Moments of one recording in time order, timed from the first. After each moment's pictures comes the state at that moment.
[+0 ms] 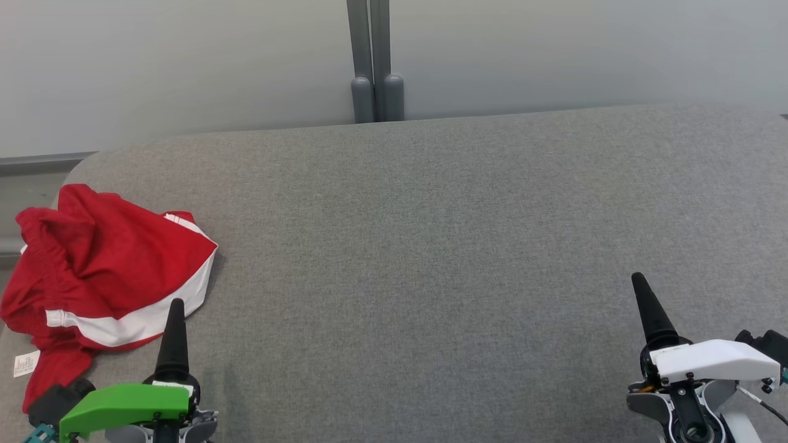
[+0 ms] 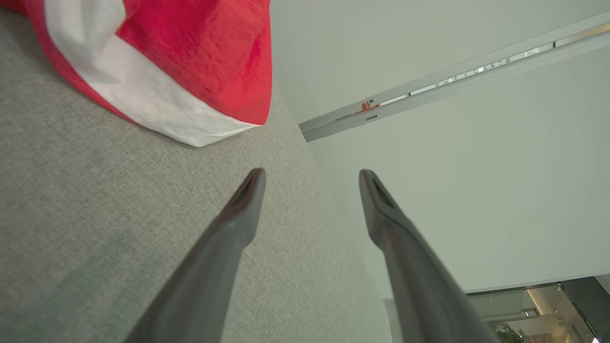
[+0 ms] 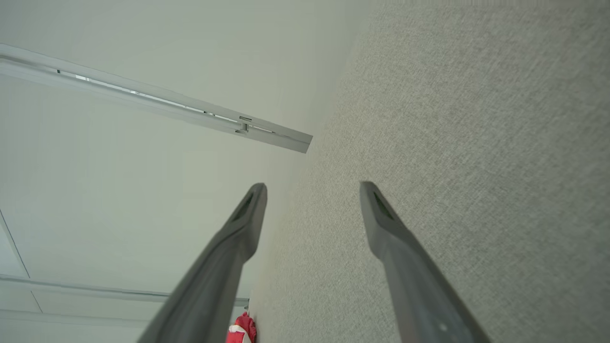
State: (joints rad) left arm -0.06 0.04 0.07 0.29 -1.25 -0.12 -0.01; right arm -0.06 -0.06 -0.06 0.25 1.24 0.12 -0.01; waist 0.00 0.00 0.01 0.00
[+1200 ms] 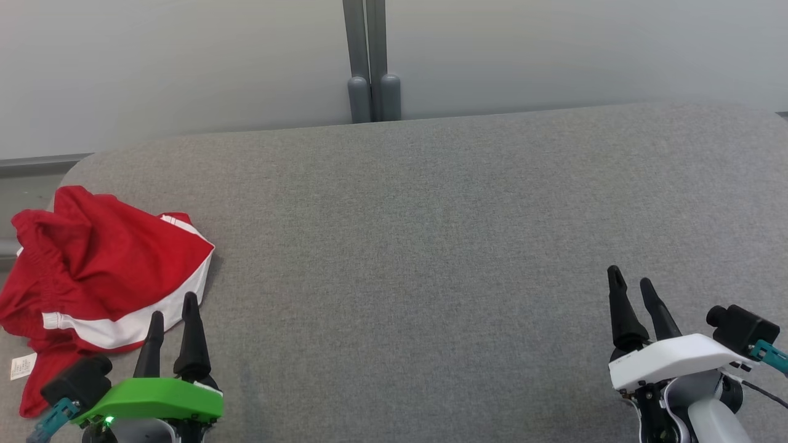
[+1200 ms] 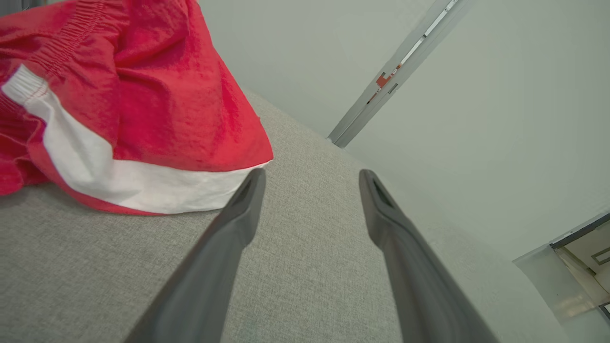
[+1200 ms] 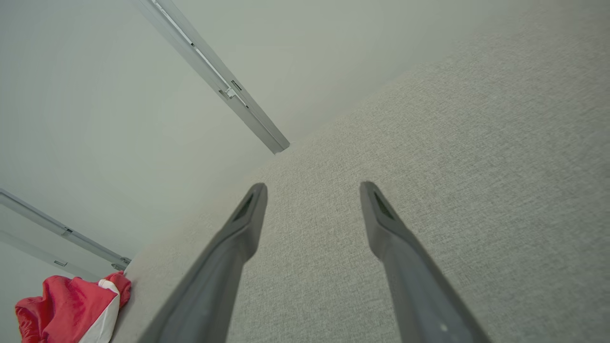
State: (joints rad) left arm -0.06 0.04 0.06 0.28 -0.69 -0.12 -0.13; right arm -0.08 -0.06 -0.01 0.24 0.66 0.12 -0.13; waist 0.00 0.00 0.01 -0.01
